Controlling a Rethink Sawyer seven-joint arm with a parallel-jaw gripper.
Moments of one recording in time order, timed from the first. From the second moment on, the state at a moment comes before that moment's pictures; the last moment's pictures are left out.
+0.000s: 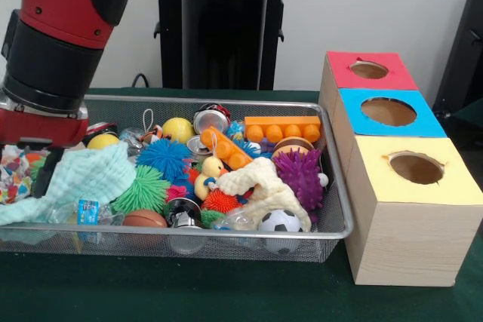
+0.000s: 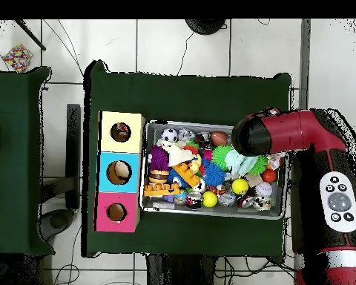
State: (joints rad) arm -0.62 -0.56 0.37 1.24 -0.94 0.69 1.29
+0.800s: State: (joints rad) arm -0.68 -0.57 0.37 1.25 -0.91 0.69 1.29
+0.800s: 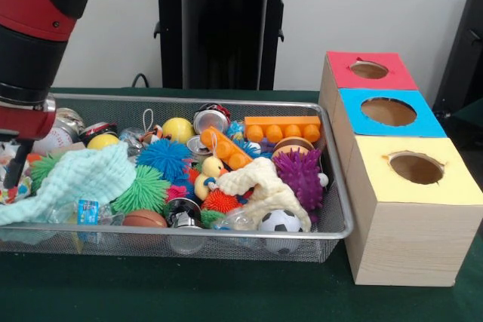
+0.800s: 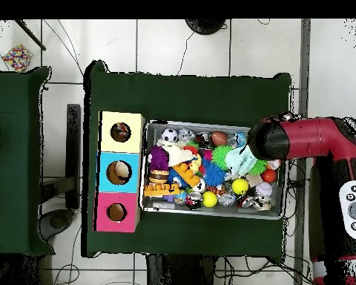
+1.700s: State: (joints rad) arm -0.66 -0.59 0.33 1.28 -0.93 0.69 1.29
